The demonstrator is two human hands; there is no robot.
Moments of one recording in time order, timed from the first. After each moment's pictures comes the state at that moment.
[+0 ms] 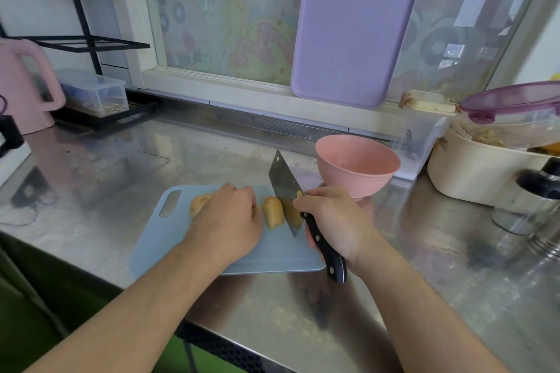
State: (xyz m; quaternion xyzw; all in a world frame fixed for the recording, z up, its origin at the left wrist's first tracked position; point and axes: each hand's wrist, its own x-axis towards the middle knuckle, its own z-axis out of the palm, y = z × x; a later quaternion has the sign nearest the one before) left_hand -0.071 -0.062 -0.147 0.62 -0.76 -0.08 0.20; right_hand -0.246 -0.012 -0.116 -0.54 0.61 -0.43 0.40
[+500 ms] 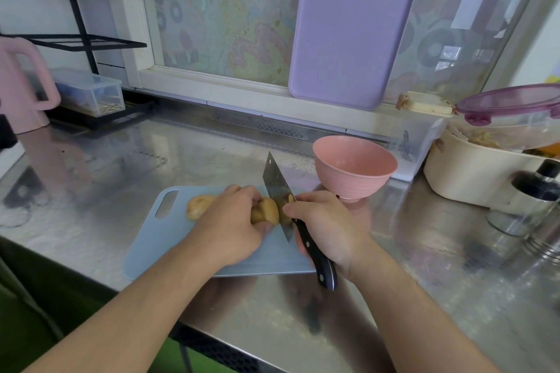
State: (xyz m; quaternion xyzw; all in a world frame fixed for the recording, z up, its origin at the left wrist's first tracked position) left_hand -0.073 -0.067 -0.155 0.57 -0.77 -0.16 0.23; right_hand -0.239 -0.010 -0.120 -0.54 0.59 -0.42 0.43
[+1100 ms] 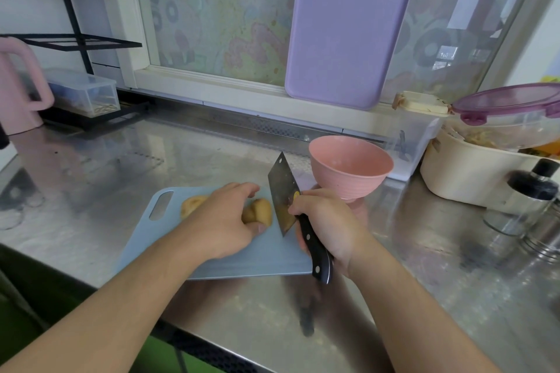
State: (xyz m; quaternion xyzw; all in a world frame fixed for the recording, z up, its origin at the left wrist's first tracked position) left_hand -0.068 -0.074 -0.145 0.55 -0.79 -0.17 0.19; right_hand -0.247 -0.015 -0.120 -0.48 0.60 -0.44 0.46
